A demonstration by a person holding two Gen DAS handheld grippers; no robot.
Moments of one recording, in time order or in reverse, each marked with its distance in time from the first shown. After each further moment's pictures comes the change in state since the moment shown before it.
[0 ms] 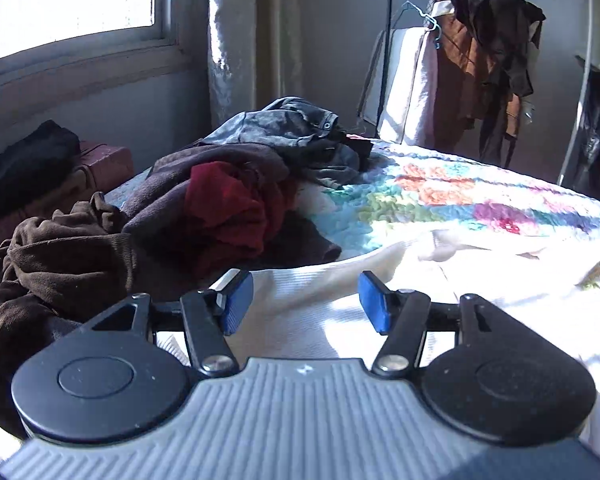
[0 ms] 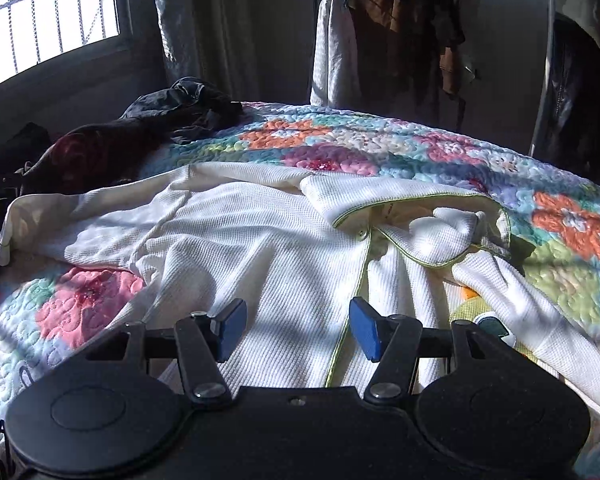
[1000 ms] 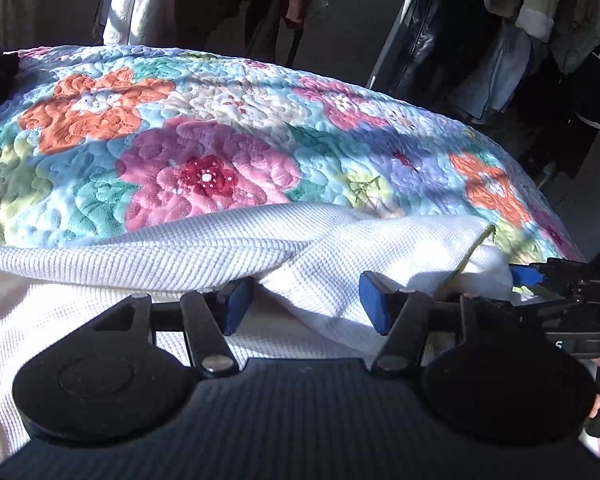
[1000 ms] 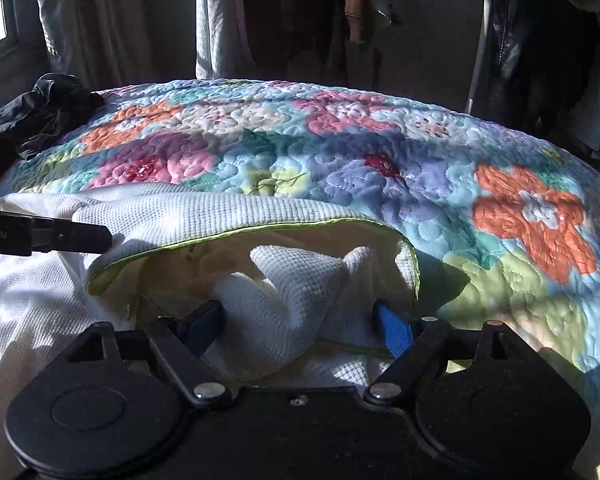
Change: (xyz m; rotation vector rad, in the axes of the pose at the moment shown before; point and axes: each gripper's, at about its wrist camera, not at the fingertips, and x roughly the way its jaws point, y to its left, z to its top) left arm 0.265 -0.257 0.015 0.101 0.258 -0.509; right arm 0.153 -0.138 0.056 0.073 0.067 -0.220
